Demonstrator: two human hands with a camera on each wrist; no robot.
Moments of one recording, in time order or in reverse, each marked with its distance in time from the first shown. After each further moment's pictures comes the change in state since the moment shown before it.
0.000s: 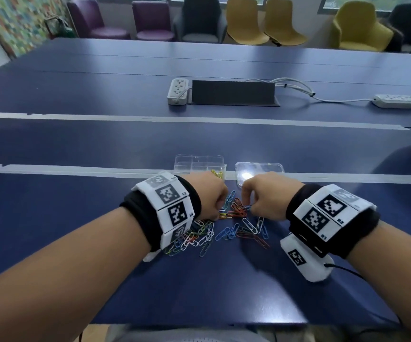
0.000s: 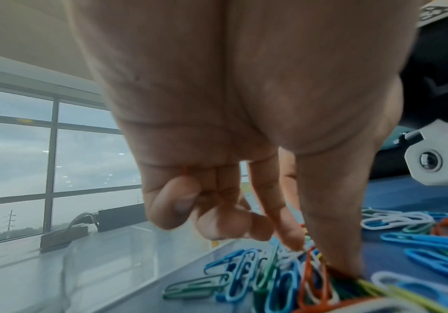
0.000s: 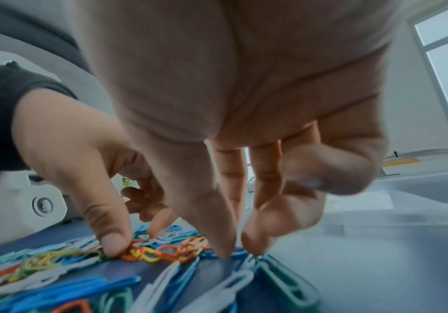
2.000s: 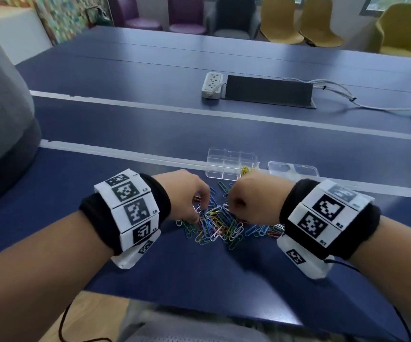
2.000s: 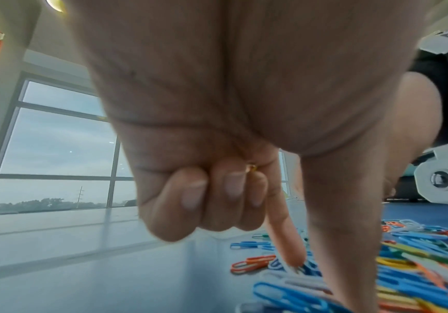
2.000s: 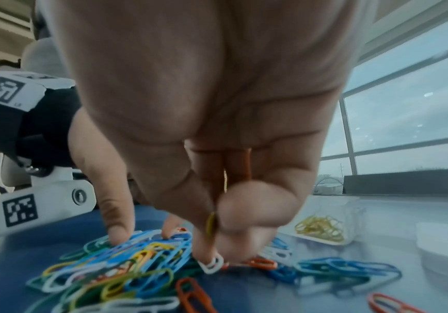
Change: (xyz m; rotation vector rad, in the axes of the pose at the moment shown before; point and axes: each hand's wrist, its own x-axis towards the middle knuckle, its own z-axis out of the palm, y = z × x) left_hand -0.067 -0.057 0.013 -0.164 -0.041 -0.220; right_hand 0.013 -0.069 -0.001 -0.202 -0.094 -0.369
